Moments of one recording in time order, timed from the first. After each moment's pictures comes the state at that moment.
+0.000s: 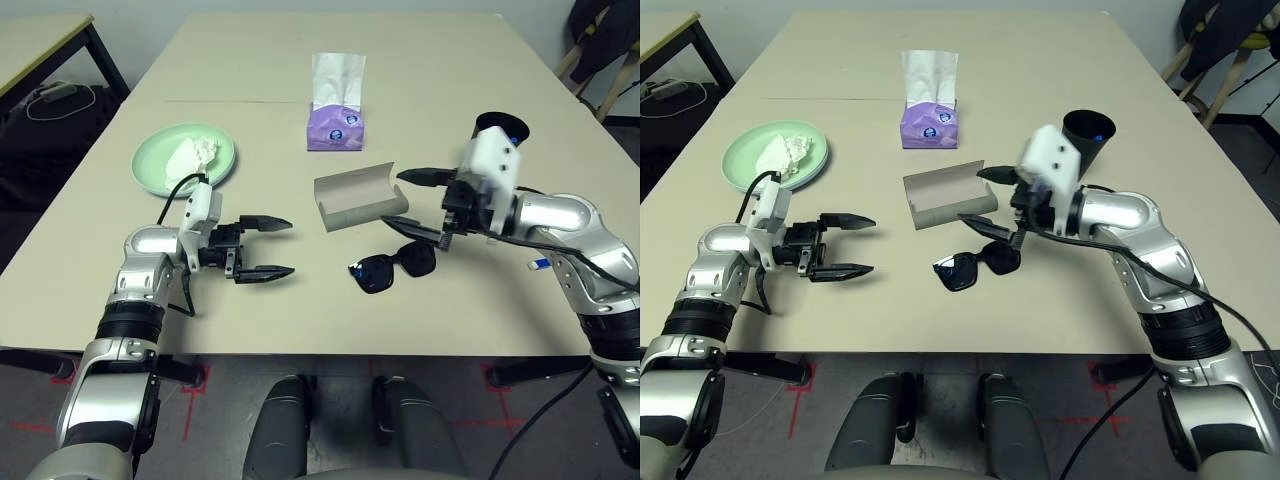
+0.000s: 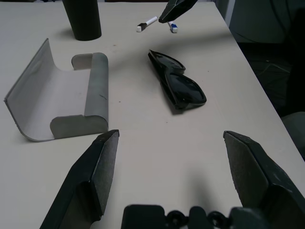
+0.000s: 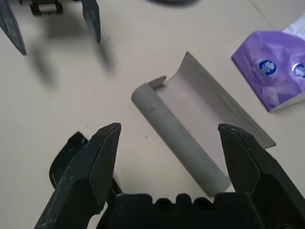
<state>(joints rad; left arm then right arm) -0.56 0.56 0.01 0.56 -0.32 -0.14 -1.60 -0.64 -0.69 0.26 -0.34 0.21 0.71 0.85</state>
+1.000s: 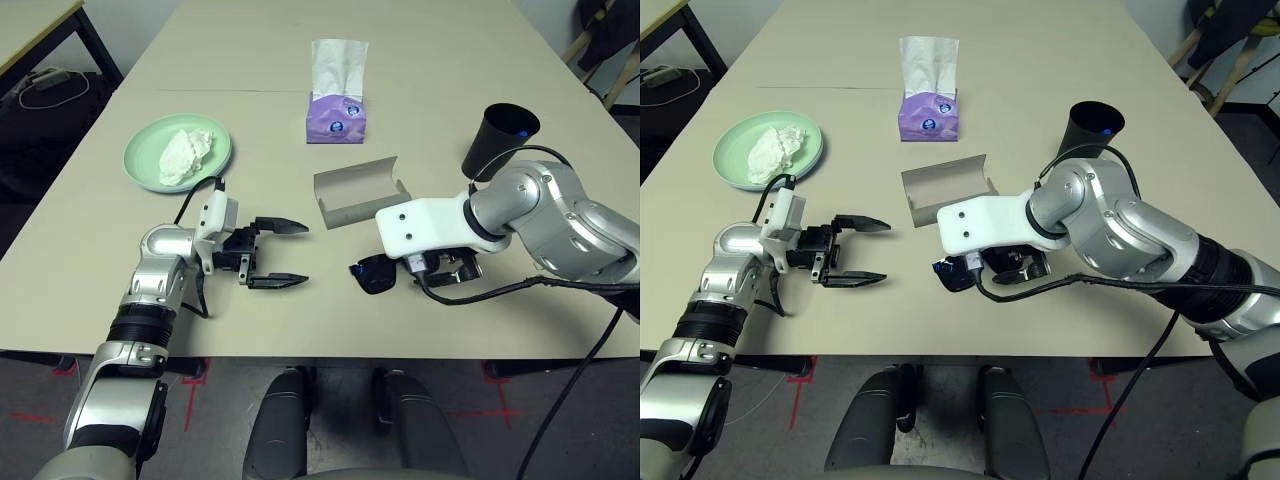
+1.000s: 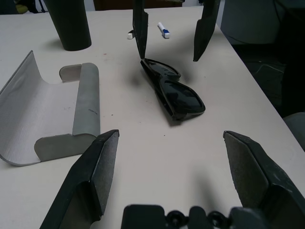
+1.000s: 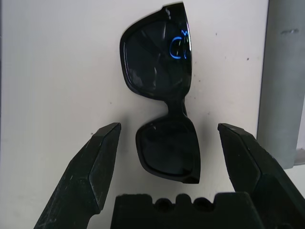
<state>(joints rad) -0.56 0.53 -0.03 0.48 -0.34 -0.17 -1.57 -0.97 -0.86 0.74 -0.34 -0.18 0.73 1.37</state>
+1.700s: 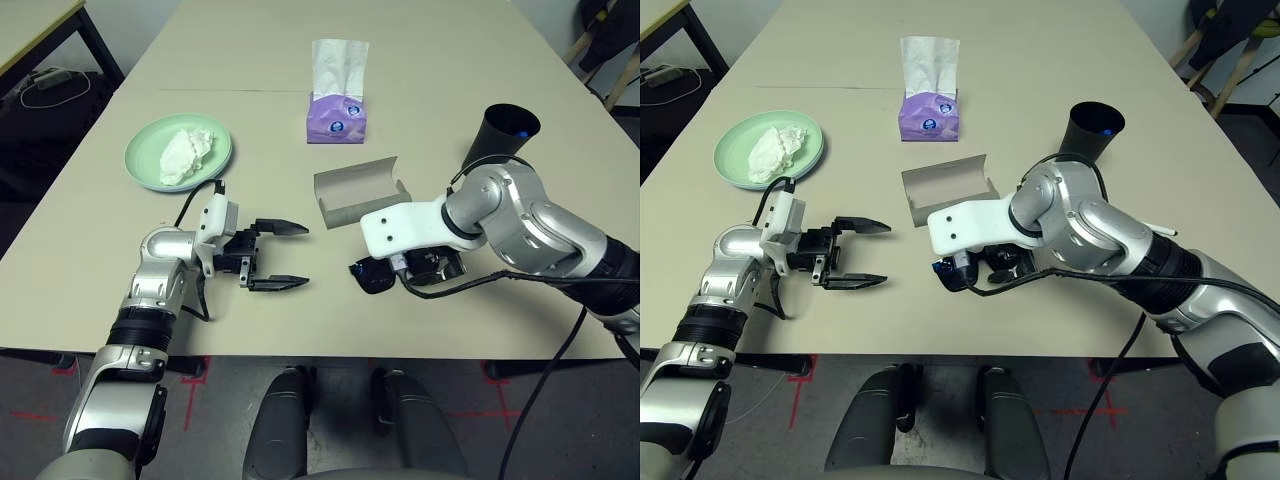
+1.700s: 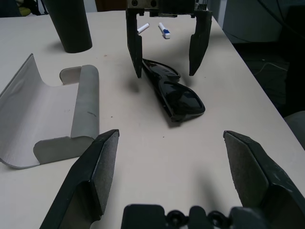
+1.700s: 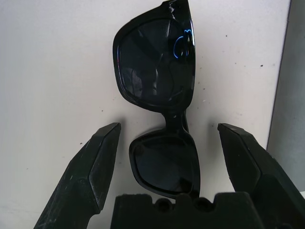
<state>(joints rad) -0.53 0.53 -0.03 0.45 -0.34 -0.18 -1.55 -0.97 -0.76 0.76 -0.23 -0.28 0.68 1.43</state>
